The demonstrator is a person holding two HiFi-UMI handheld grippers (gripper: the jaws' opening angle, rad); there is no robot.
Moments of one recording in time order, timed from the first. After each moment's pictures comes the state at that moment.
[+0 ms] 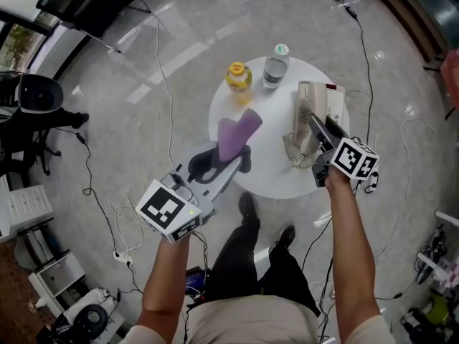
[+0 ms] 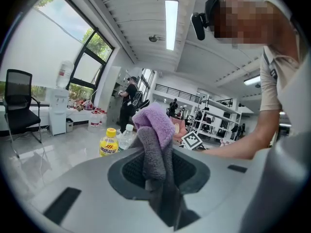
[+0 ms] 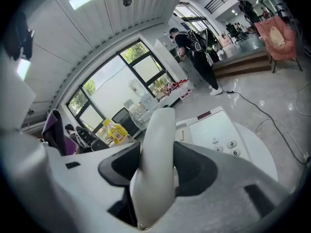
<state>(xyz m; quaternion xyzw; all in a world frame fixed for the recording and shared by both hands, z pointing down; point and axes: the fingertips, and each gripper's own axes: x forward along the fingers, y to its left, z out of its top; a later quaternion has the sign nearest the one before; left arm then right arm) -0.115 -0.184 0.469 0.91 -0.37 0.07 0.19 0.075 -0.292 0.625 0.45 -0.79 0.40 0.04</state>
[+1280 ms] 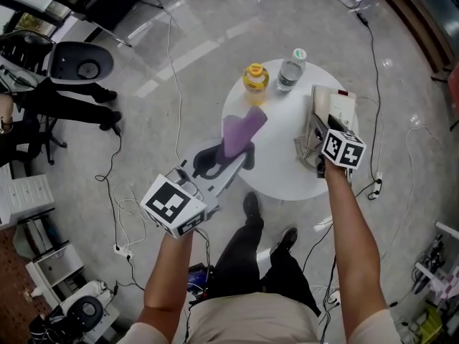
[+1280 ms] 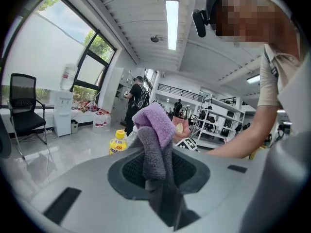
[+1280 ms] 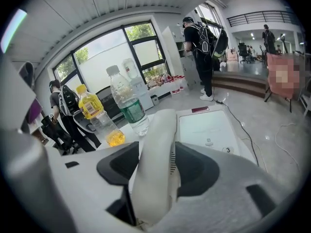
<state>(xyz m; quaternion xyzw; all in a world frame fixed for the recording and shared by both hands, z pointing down) -0.139 -0.182 0.464 0.90 -0.39 0.08 0.19 0.069 -0.310 0.690 0.51 -0.77 0.34 0.20</state>
